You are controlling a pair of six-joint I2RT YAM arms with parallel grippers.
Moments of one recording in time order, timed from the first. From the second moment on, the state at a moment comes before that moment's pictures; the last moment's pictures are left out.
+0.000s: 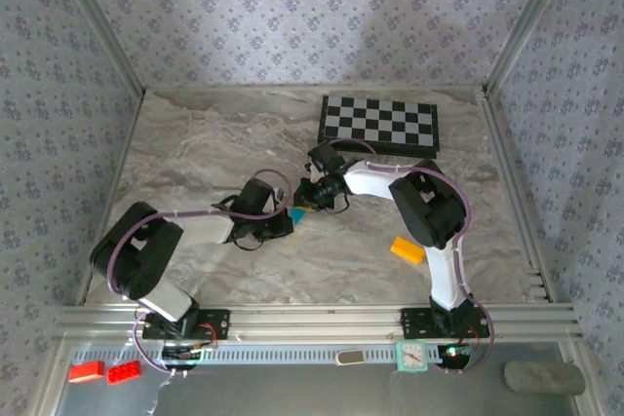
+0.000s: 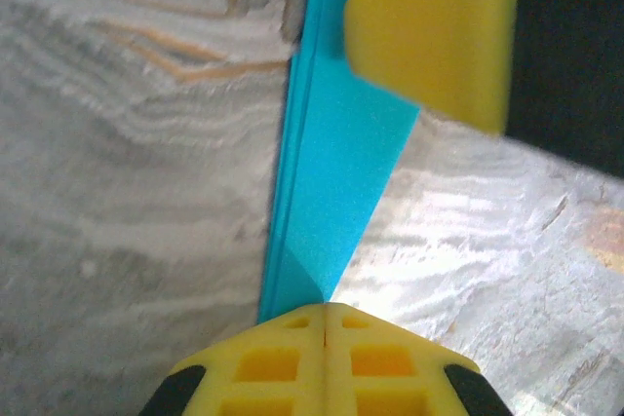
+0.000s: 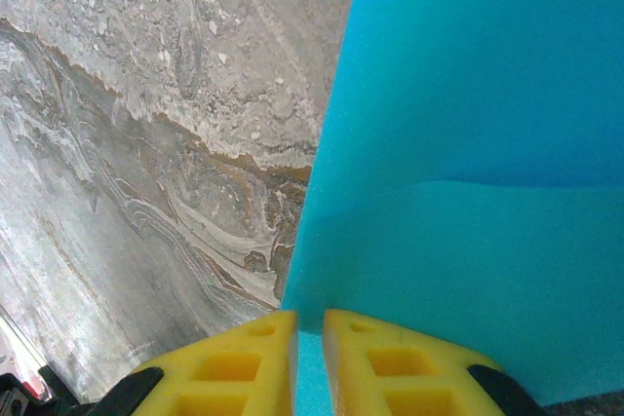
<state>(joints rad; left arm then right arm) -0.64 1.55 0.59 0.00 0.35 -0.78 0.67 2.05 1.29 -0.32 -0.47 0.74</state>
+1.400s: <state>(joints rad) -0.64 1.59 0.65 -0.02 0.28 -0.86 0.67 1.96 1.26 -0.29 -0.44 0.71</state>
